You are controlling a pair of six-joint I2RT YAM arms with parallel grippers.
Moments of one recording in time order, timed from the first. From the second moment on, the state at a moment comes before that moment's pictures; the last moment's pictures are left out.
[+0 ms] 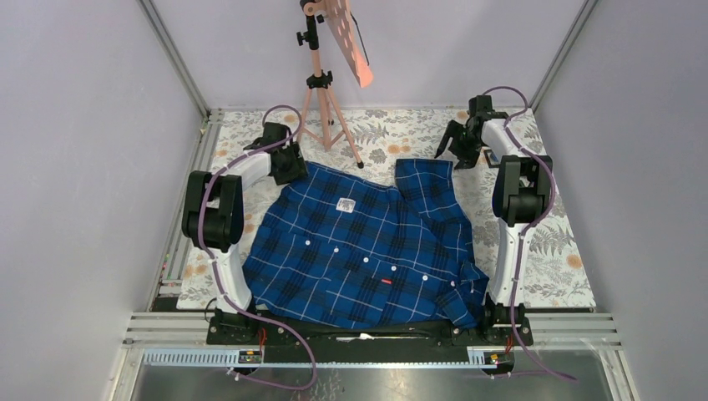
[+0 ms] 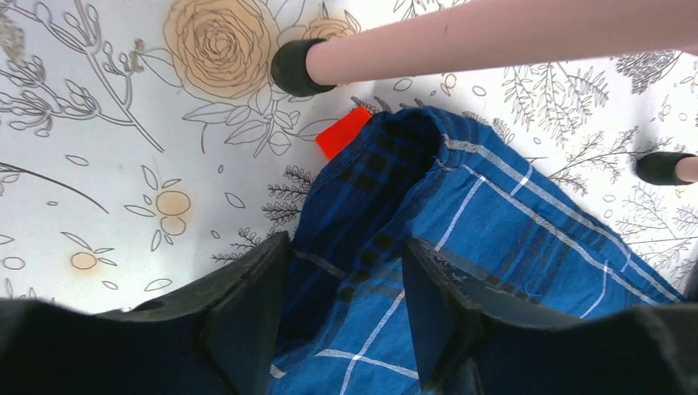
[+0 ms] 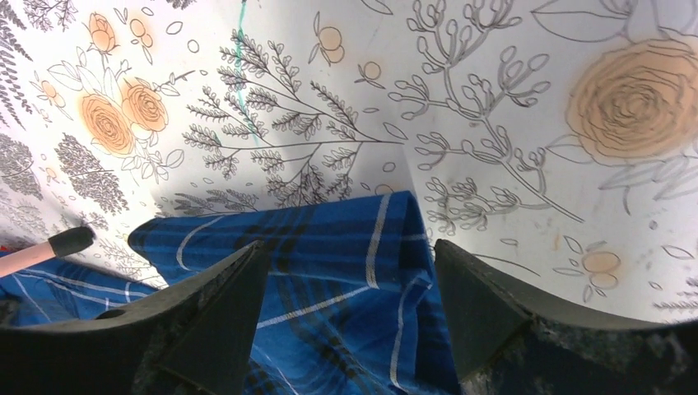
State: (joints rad) left arm -0.14 1.95 1.35 -0.36 0.07 -0.49; right arm 0.01 2.27 1.88 -0.76 -0.21 0.45
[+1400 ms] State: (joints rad) left arm 0.08 1.70 1.14 -0.18 -0.02 -0.51; right arm 0.01 2.61 2.42 -0.49 -0.43 0.69
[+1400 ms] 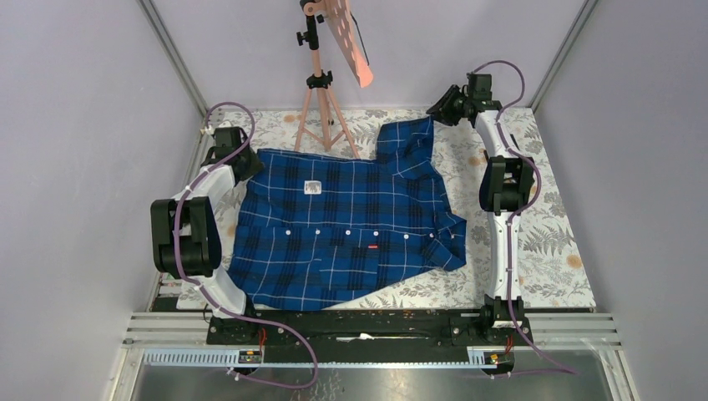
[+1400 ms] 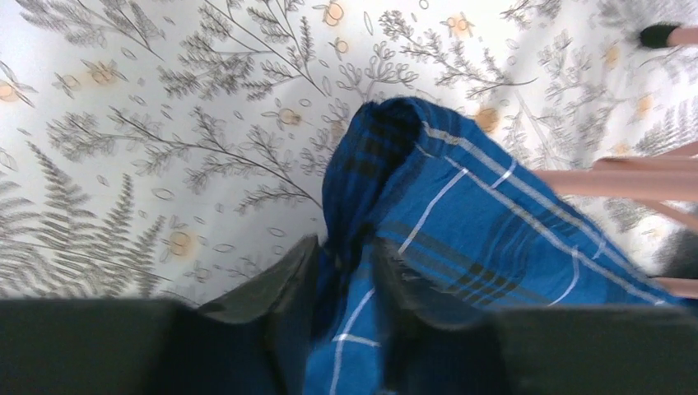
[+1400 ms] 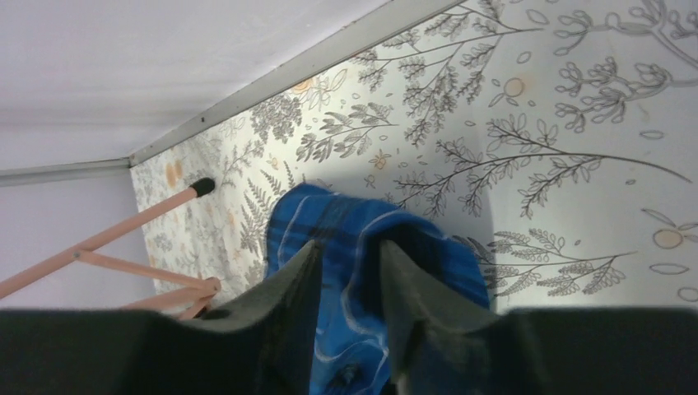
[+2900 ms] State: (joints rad) left arm -0.16 1.64 0.94 0.03 0.21 -0.73; right arm 0.09 2.35 1.90 -0.52 -0.40 0.51
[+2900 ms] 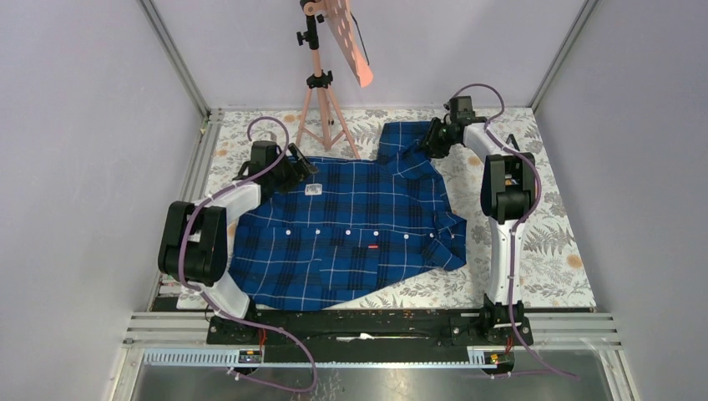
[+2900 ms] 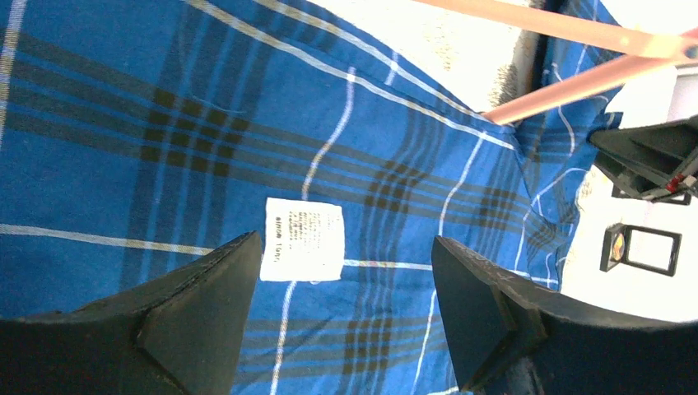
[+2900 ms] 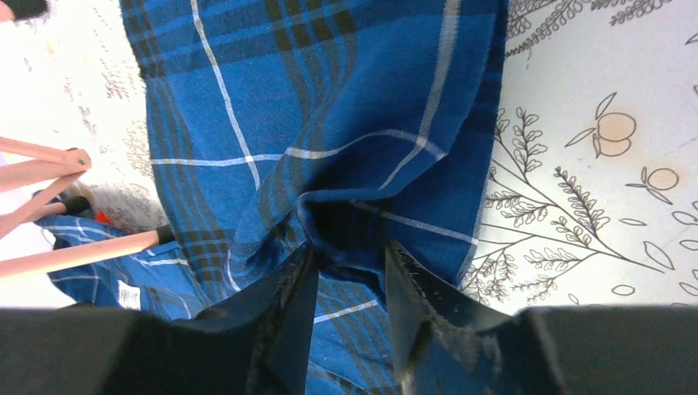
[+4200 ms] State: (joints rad) left arm -0.11 1.50 0.85 0.04 0.17 -0.71; right arm 0.02 1.77 1.32 -0.47 -0.22 0.50
